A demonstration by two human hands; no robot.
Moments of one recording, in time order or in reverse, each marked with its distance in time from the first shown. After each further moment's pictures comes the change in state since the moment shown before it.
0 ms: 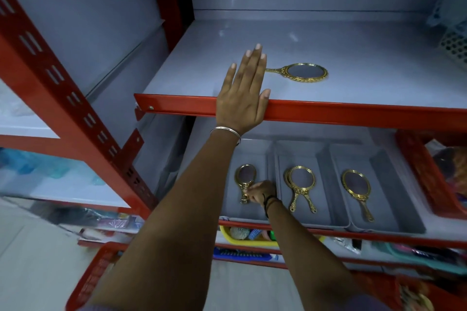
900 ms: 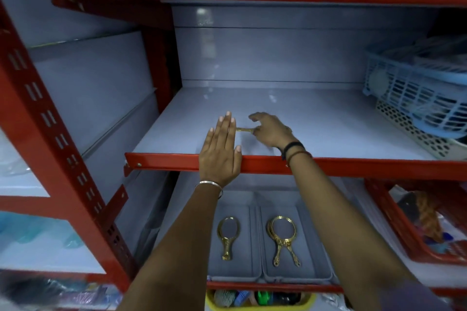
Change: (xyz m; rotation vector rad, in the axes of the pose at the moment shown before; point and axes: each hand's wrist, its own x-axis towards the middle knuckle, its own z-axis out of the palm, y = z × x) left_hand 0.000 0.008 -0.011 -0.103 -0.079 -0.121; right_hand -0.105 -0.234 -0.186 -0.521 0.370 -0.729
